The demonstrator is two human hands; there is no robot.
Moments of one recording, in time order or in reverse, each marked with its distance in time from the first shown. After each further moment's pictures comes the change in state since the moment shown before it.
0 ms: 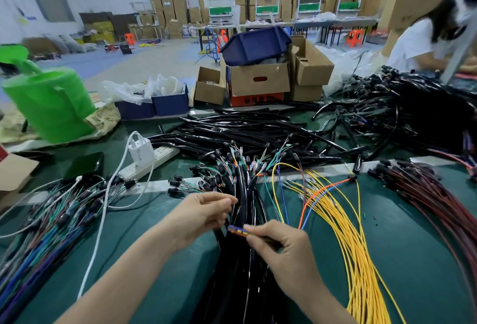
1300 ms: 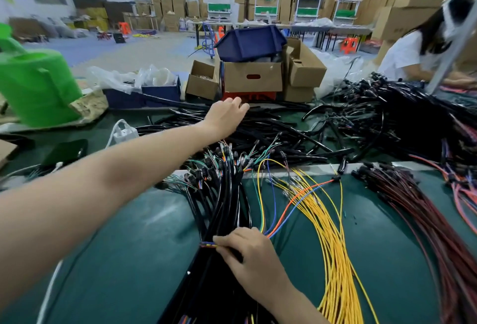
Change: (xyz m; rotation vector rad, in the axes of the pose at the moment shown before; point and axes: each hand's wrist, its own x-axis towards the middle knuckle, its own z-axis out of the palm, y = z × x) left_hand 0.164 0.116 0.034 1.878 0.413 0.850; right_hand -0.005 0.009 0.014 -0.473 -0.185 -0.305
